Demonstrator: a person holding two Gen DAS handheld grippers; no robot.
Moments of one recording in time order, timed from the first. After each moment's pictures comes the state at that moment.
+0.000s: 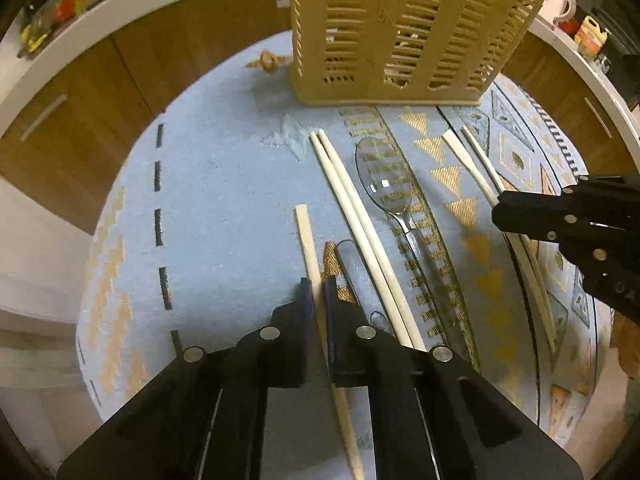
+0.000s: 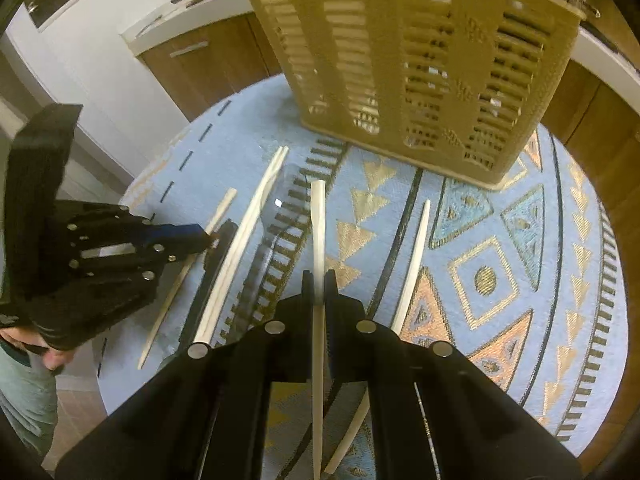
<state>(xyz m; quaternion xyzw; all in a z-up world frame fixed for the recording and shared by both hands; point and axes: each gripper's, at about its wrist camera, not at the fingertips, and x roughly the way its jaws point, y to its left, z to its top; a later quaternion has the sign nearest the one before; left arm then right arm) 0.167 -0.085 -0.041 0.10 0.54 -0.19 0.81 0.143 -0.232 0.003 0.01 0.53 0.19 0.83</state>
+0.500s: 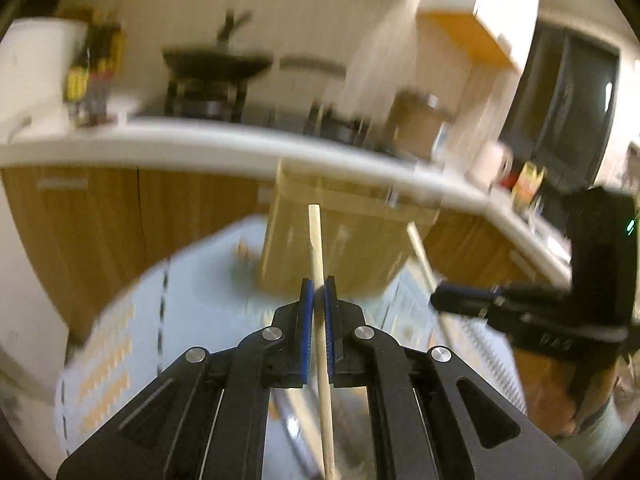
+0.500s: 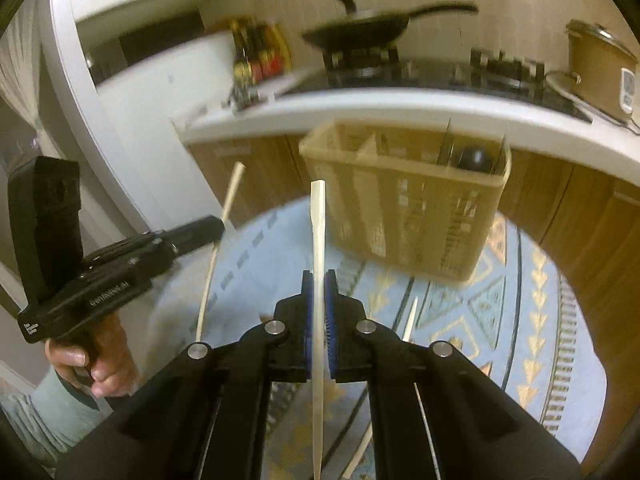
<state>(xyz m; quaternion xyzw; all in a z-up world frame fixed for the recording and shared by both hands) 0.109 -0.050 0.070 -0.08 0.26 -0.26 0.93 0.095 -0.269 0.103 0.06 0.36 0.22 0.91</state>
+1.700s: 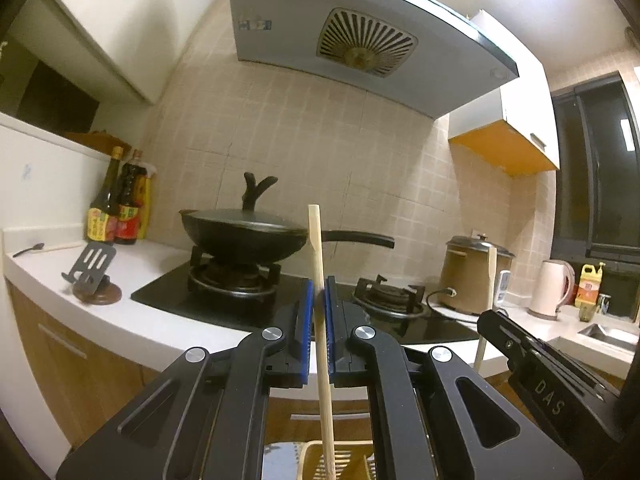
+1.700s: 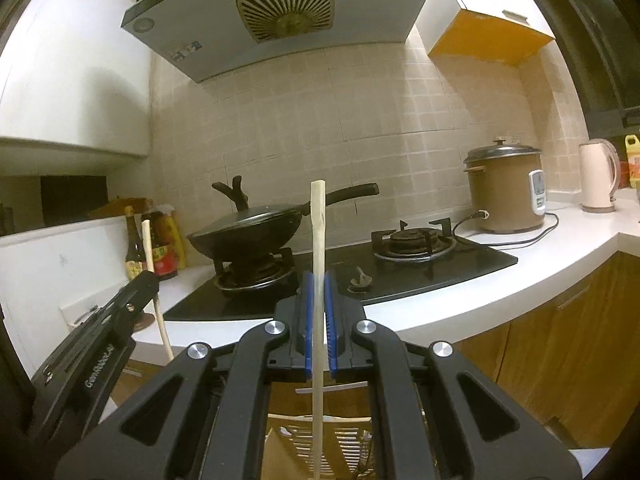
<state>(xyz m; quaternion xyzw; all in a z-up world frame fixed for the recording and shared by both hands) 0.224 -0.110 0.131 -0.10 0.00 -0.14 0.99 0.210 -0.270 0.144 0.10 0.05 0.00 0.99</state>
